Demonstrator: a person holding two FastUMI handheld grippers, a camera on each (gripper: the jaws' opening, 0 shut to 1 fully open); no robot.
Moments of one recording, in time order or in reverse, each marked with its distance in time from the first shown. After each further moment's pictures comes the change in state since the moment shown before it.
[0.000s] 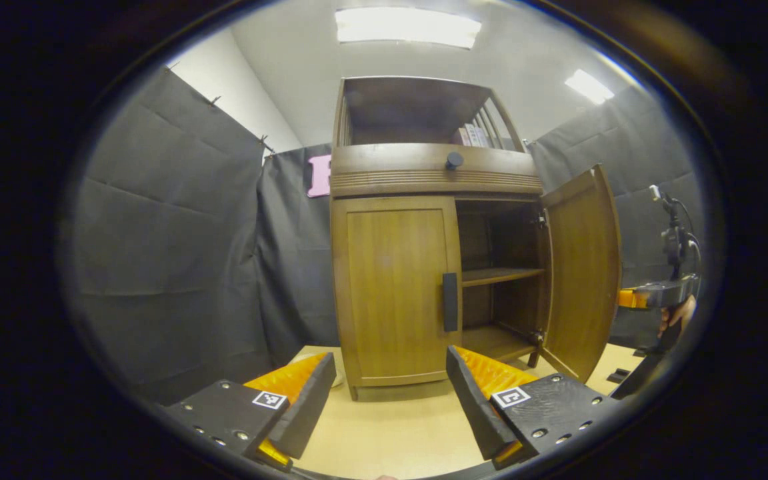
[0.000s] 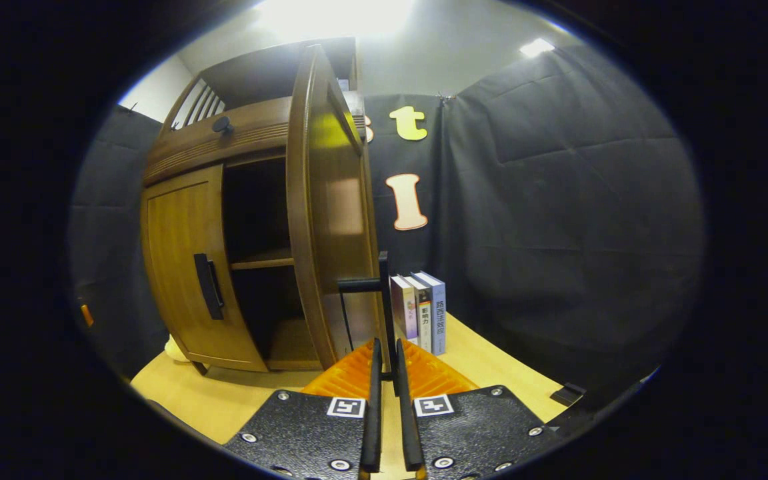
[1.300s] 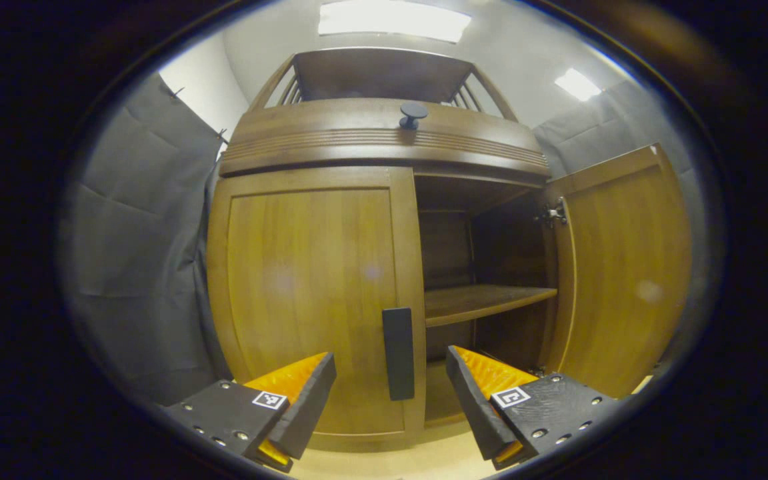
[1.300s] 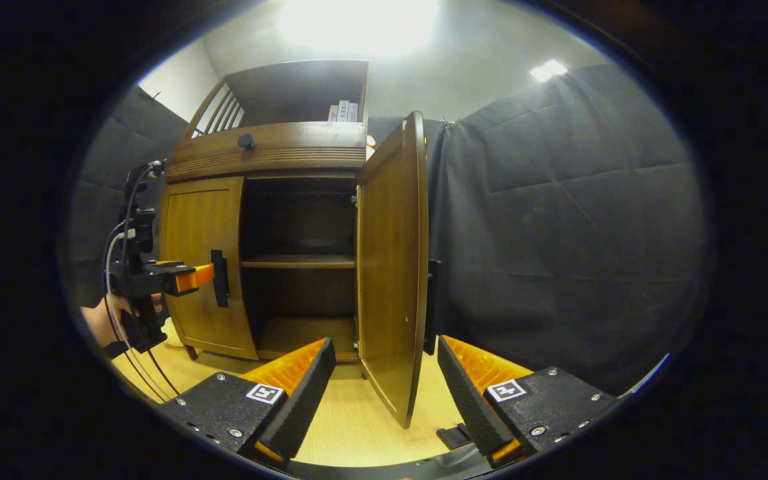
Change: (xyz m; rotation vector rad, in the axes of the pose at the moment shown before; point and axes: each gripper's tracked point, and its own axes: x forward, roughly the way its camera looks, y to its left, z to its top) left arm 0.234 -0.106 -0.007 -0.014 -0.037 -0.091; right arm -0.078 -0.018 0.008 -0.076 -0.076 -0.001
